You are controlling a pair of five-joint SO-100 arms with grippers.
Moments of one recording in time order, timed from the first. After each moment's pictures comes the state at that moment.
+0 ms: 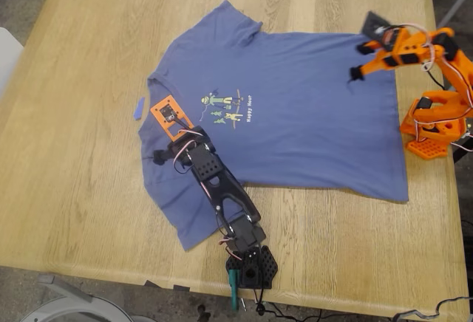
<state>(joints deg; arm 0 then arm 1) -32.3 114.7 99.1 55.1 -94.7 16.2 139.2 103.1 65.0 -106.7</state>
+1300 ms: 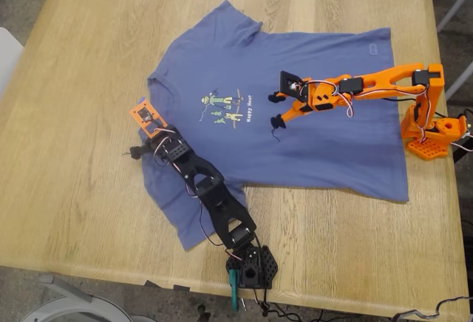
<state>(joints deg) -38.5 52.6 66.3 18.0 -91.1 -4.3 86.0 99.7 2.7 -102.5</state>
